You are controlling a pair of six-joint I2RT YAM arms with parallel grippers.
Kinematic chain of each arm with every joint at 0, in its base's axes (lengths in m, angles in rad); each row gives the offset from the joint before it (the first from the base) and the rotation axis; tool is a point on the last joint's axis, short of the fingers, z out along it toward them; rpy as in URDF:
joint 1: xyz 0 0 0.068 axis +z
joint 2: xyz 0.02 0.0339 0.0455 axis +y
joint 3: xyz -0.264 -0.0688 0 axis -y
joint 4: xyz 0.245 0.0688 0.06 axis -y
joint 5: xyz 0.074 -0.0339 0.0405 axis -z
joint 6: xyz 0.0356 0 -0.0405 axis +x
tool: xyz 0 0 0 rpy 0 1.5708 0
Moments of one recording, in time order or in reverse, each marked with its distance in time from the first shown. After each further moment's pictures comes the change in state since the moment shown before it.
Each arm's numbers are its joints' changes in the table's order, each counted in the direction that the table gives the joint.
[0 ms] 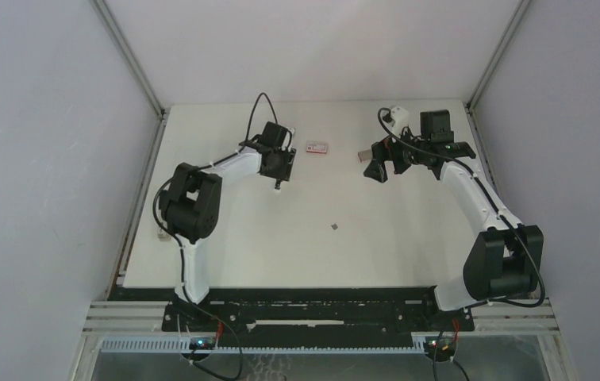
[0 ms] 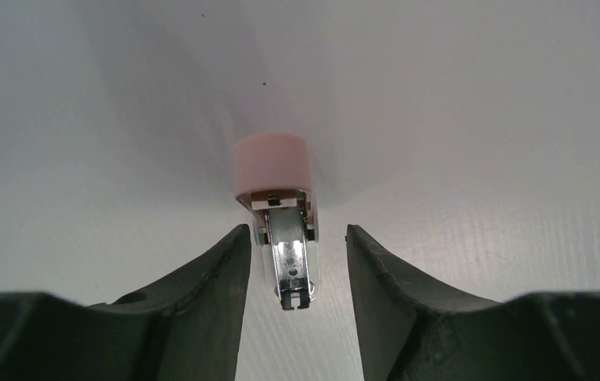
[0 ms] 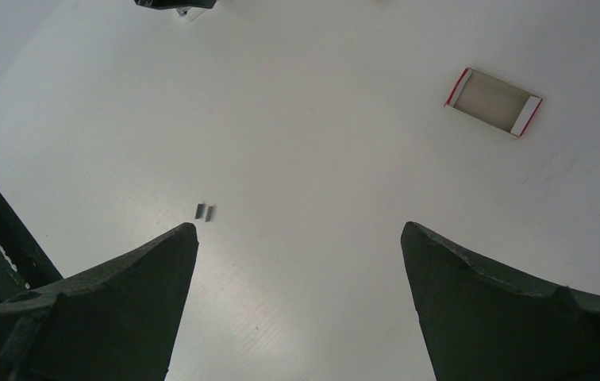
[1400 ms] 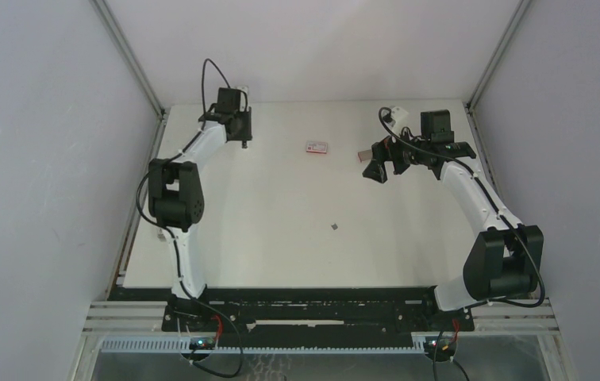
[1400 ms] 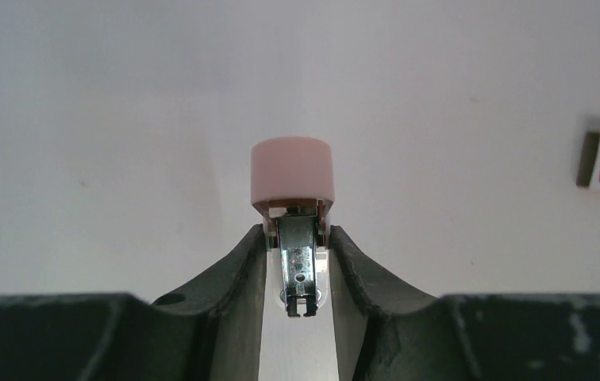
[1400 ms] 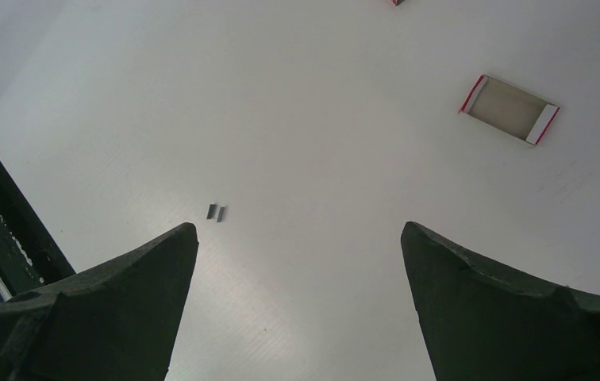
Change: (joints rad) left arm 0.250 0.052 0.251 -0.020 -0.022 0.031; right arm -0.011 0.000 0.000 -0.001 -0.044 0.000
